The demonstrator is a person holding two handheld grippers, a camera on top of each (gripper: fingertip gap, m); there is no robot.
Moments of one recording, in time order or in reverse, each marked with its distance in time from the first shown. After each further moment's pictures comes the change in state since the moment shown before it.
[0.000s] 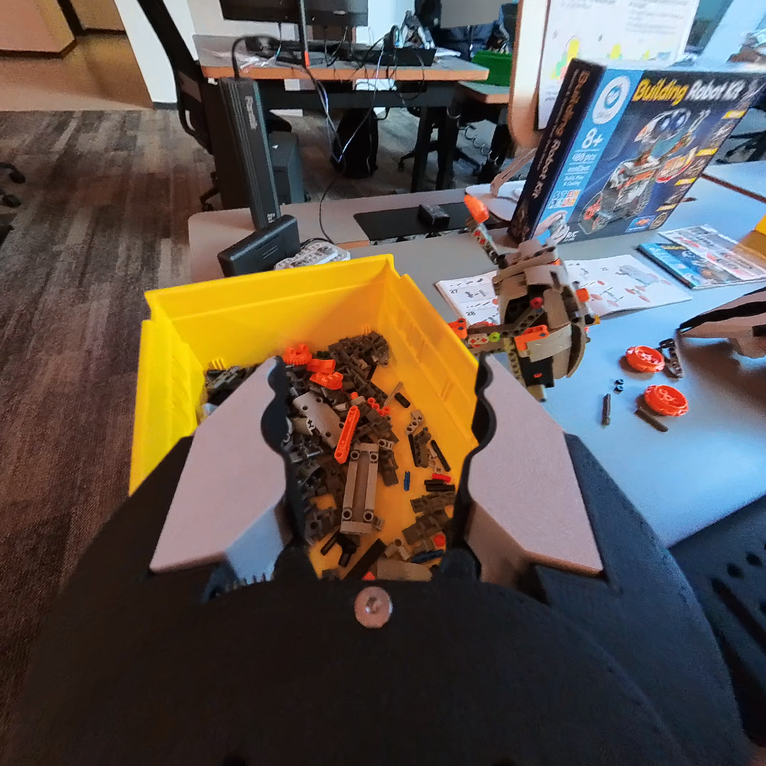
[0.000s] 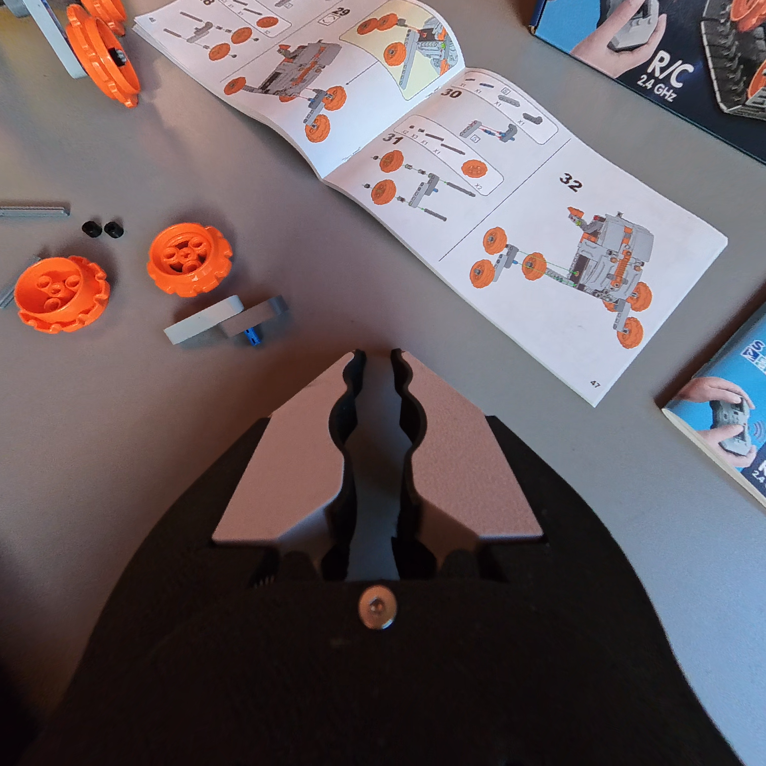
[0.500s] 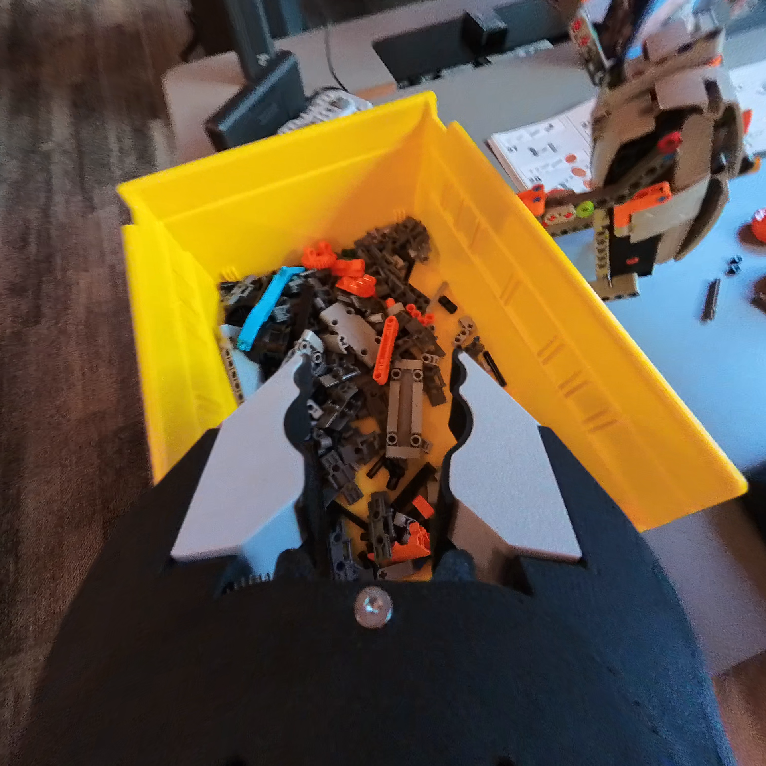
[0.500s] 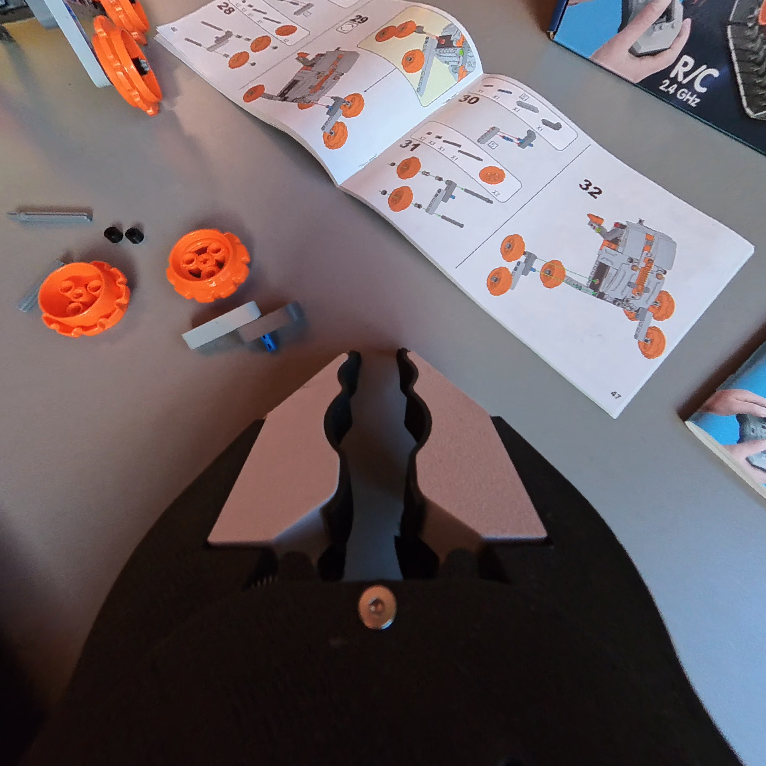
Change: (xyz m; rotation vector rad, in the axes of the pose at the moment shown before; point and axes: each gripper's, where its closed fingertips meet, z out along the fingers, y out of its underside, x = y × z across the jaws) left arm -0.024 0.058 0.010 -0.314 -0.042 0.098; right arm -0.008 -0.003 0.003 0.008 -0.027 0.001
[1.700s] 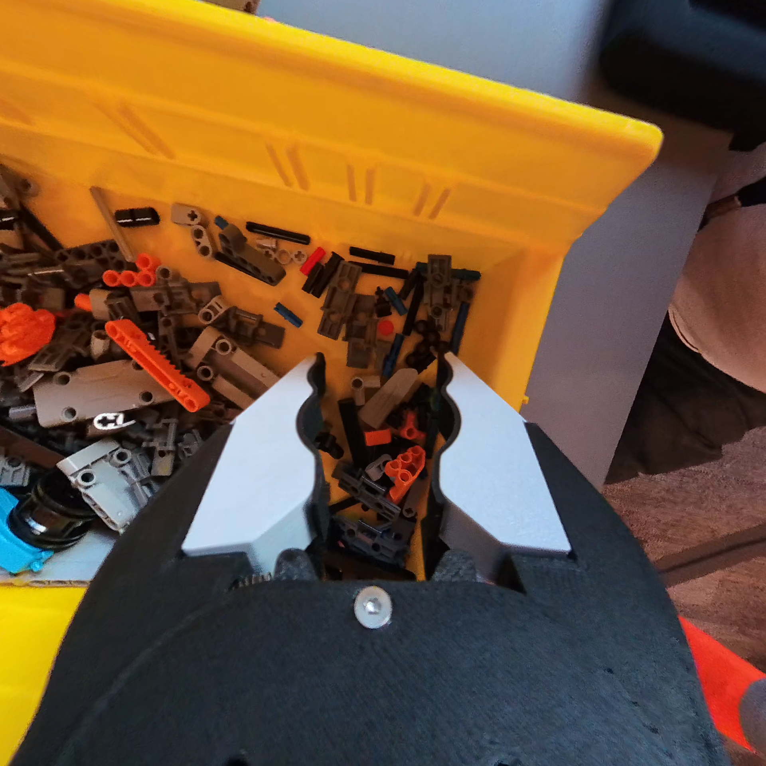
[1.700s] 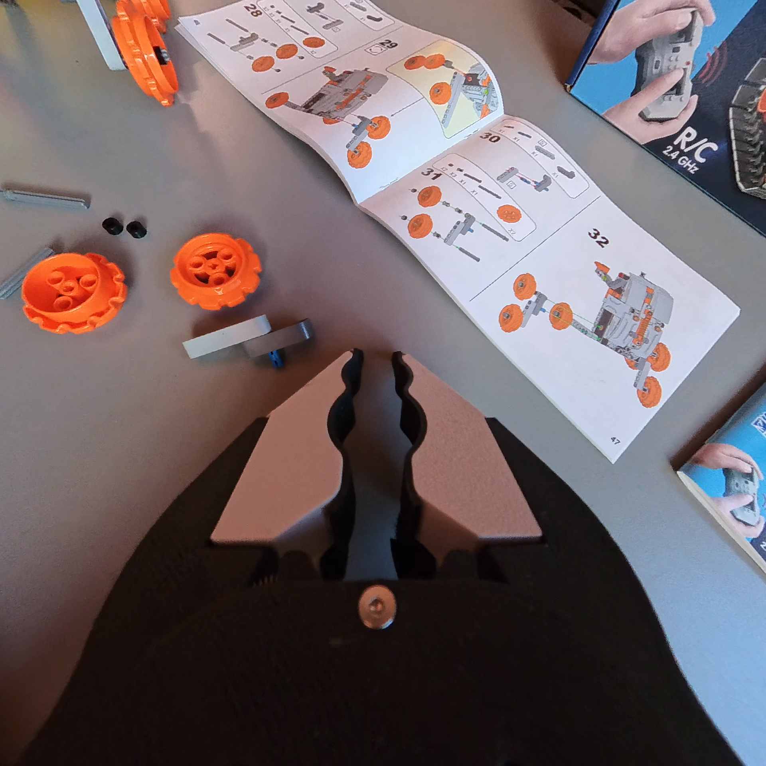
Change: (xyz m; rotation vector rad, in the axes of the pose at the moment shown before) left arm 0.068 0.088 0.003 -0.492 0.666 0.728; right arm -0.005 -0.009 0.009 0.024 0.018 -0.113
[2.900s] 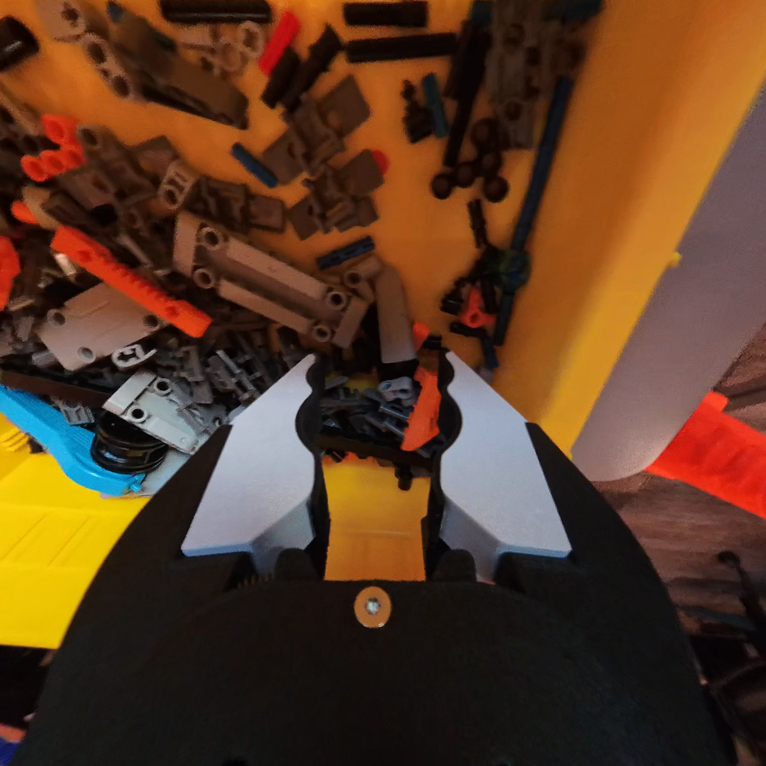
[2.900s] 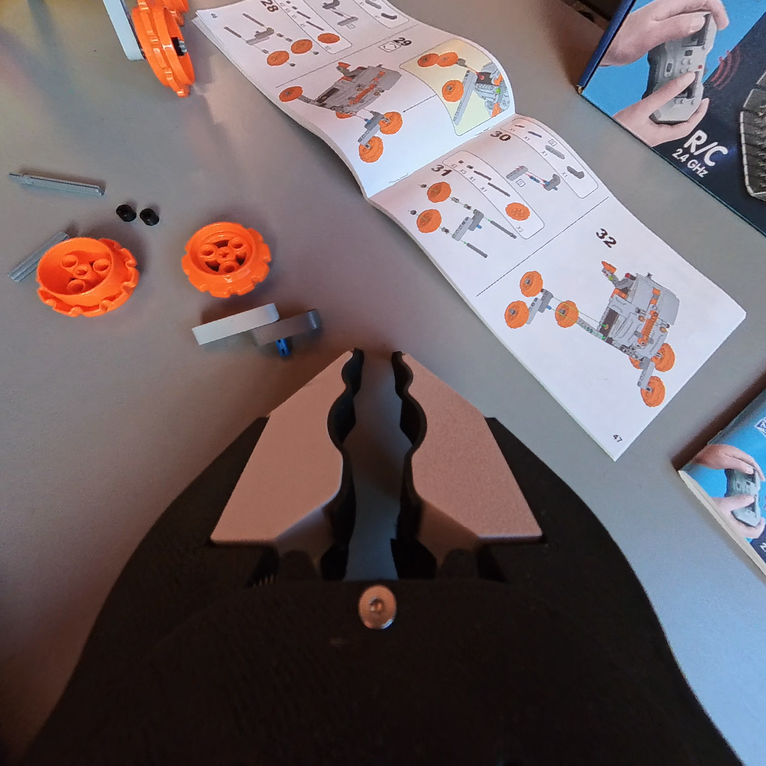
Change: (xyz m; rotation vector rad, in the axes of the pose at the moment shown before) left arm -0.030 0.063 -0.007 -0.443 -0.061 0.194; right arm -0.003 0.003 -0.004 0.002 -0.021 -0.020
